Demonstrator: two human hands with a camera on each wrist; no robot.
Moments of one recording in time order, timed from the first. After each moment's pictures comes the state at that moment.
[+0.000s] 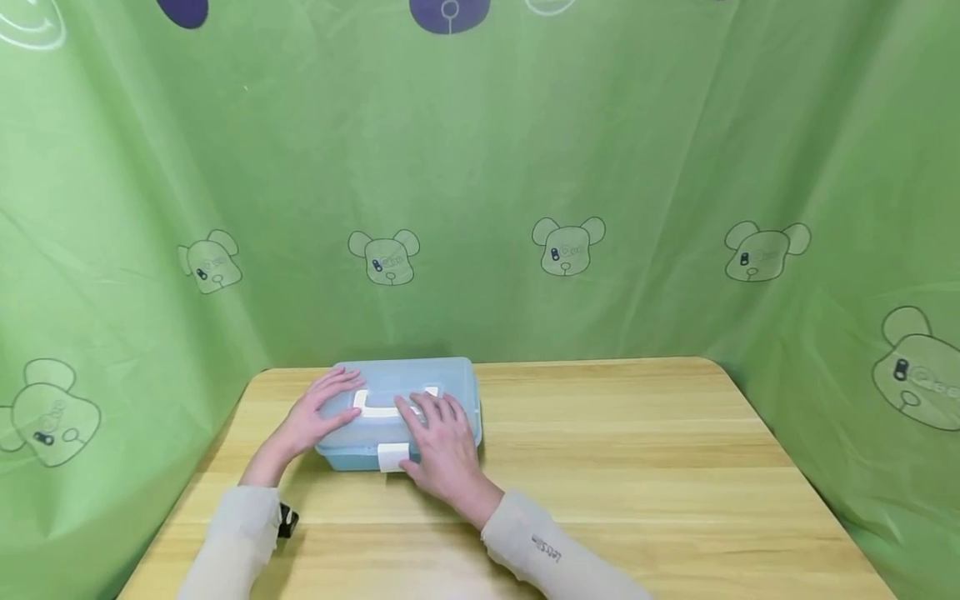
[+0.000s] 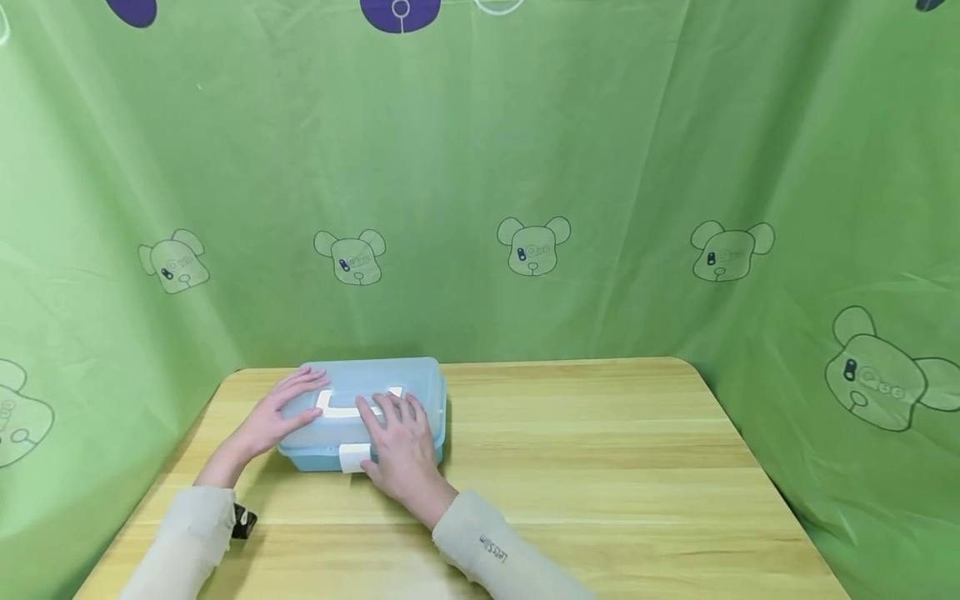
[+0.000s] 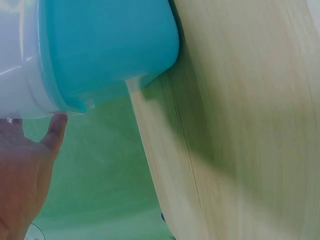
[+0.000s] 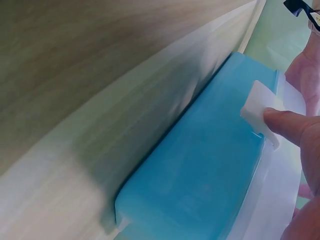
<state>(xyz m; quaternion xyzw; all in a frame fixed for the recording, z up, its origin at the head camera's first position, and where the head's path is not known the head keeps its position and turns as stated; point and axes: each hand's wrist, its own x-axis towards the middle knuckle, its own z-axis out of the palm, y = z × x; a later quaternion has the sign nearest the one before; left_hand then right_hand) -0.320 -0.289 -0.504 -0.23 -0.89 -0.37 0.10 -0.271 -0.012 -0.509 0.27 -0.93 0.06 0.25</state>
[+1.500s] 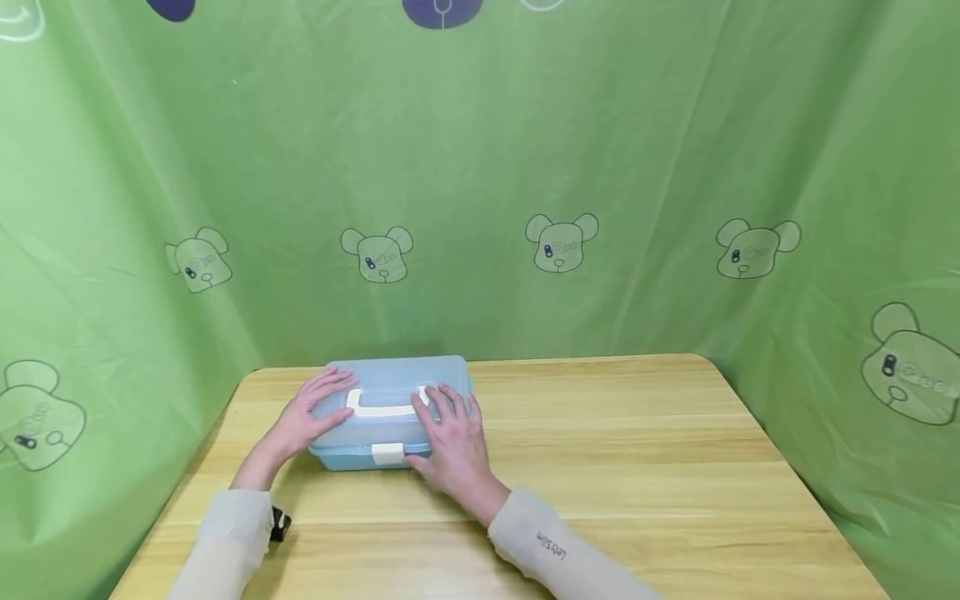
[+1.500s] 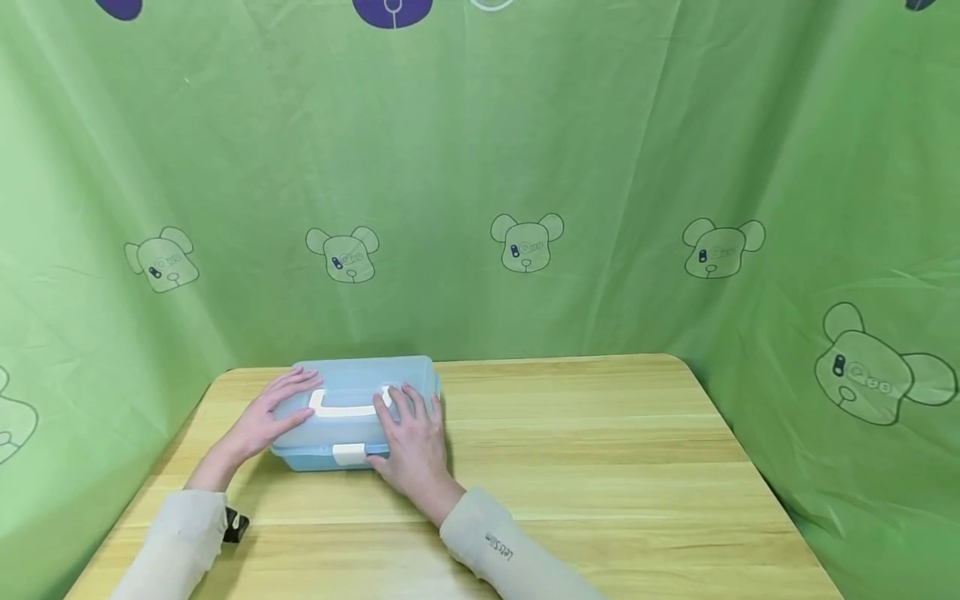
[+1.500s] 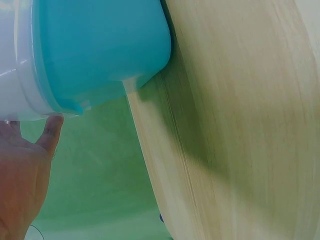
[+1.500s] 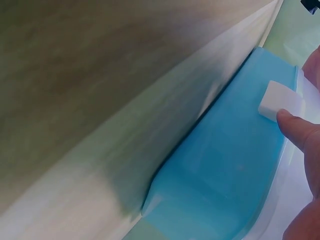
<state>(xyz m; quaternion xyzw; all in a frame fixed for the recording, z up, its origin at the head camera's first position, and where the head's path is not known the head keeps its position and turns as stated) -0.317 -0.287 -0.504 -0.23 -0.89 -0.38 0.10 -0.277 0.007 -0.518 0.22 -0.94 0.07 0.25</state>
